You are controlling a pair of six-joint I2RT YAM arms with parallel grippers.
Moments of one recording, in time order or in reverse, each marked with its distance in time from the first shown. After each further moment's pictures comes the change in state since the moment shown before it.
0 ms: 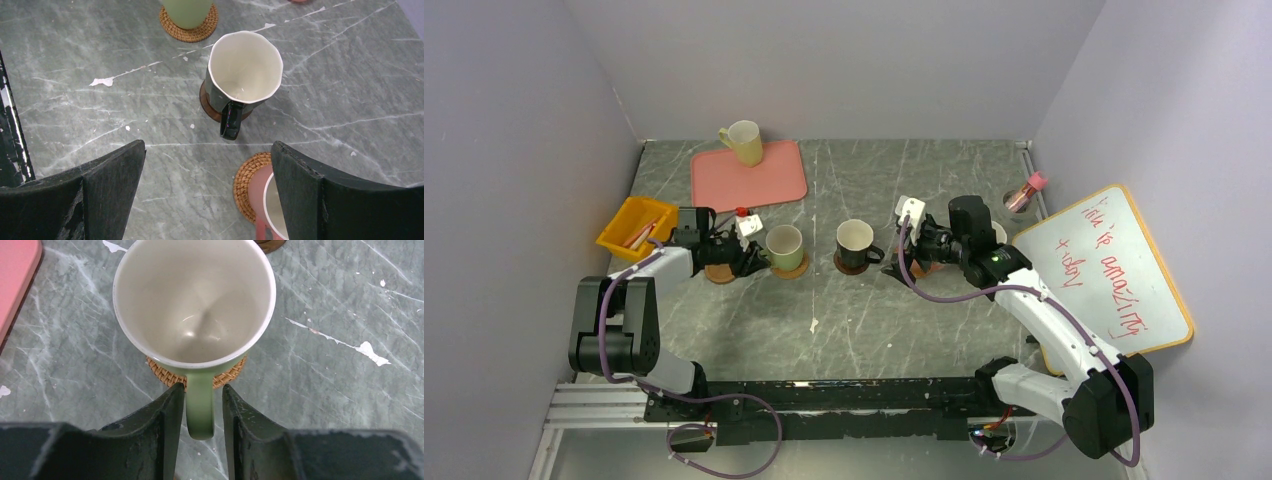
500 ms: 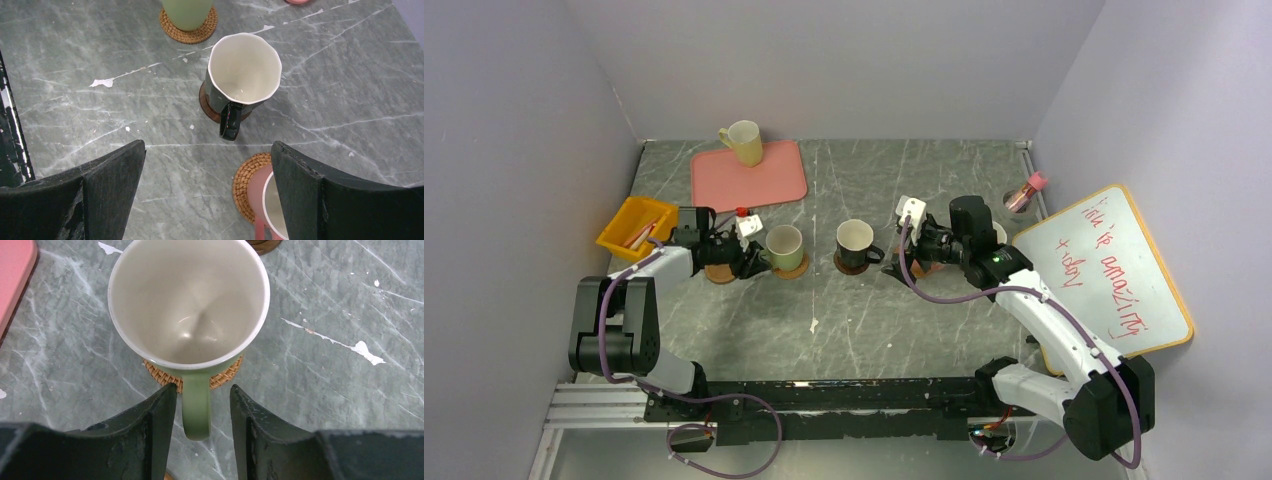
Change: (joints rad) left arm 0.000 0.000 0.007 -0.017 0.010 0.008; right arm 0.000 -0.008 0.000 0.000 0.000 0.000
